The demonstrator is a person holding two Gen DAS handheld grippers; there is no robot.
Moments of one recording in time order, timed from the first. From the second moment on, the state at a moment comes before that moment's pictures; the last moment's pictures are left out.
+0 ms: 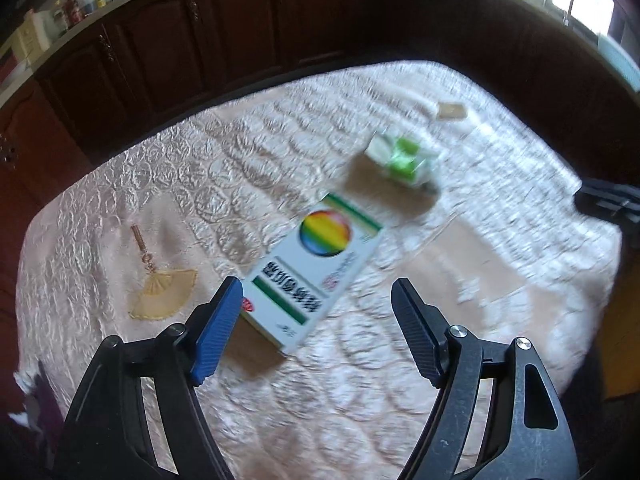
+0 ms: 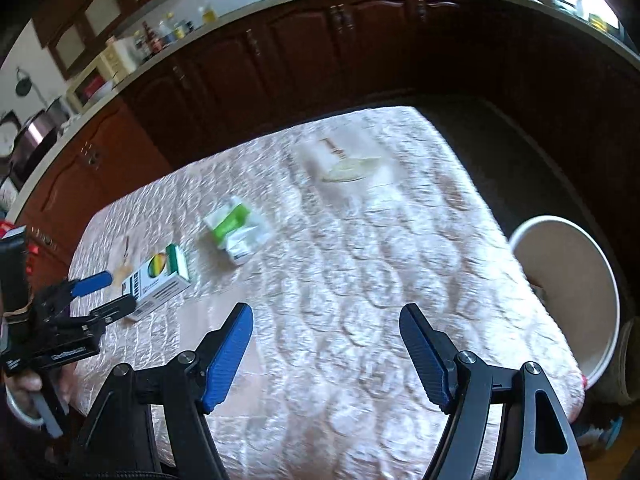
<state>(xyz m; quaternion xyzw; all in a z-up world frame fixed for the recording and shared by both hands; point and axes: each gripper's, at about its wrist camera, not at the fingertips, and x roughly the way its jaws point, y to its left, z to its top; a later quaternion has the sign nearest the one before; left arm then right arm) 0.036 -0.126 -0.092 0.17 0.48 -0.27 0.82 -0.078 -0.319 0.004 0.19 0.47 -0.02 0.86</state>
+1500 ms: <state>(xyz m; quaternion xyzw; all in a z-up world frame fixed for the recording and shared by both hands) 0.028 -0.165 -0.054 0.09 0.48 -0.24 0.84 -0.043 -0.298 0.007 0.16 0.44 0.06 0.88</state>
